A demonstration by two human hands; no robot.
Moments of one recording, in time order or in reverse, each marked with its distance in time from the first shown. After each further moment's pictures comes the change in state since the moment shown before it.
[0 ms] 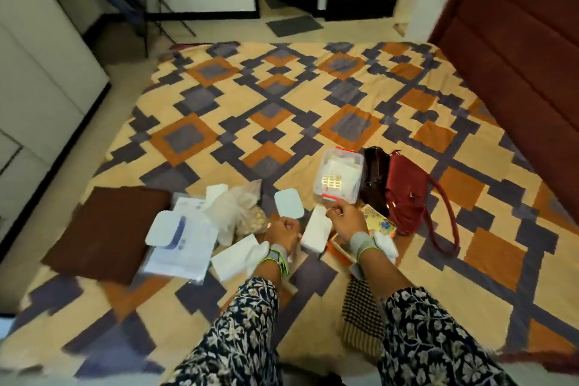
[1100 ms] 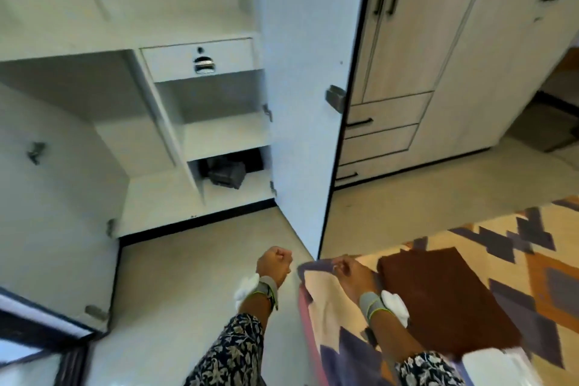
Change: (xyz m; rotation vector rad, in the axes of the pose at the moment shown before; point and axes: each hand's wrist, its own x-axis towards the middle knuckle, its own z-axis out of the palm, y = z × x) left_hand -0.189 -0.344 -0.635 -0.588 1.096 -0.360; right_hand -0.290 -0.381 0.597 -0.472 -0.971 -0.790
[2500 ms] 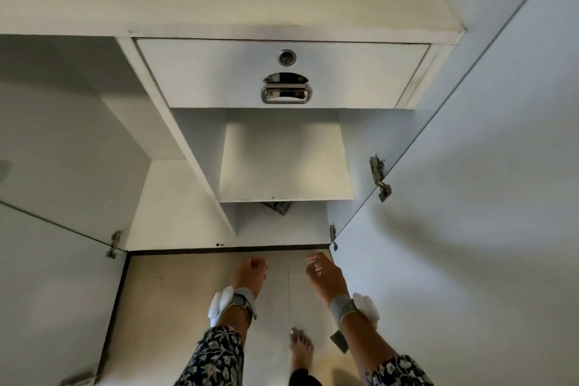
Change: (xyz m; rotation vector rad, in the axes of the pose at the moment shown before) left_hand 0.563 0.043 -0.209 -0.179 0.208 -0.452; right_hand 0.541 -0.309 0.233 -0.067 -0.314 -0.051
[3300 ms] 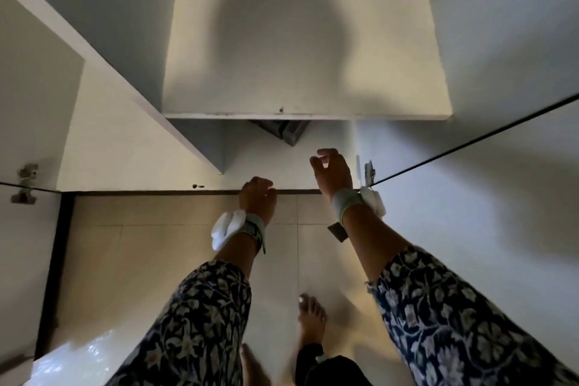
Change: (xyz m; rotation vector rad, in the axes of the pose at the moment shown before) left_hand 0.296 -0.092 0.105 0.331 0.075 0.193; right_hand 0.316 0.107 0.145 0.031 0.067 0.030
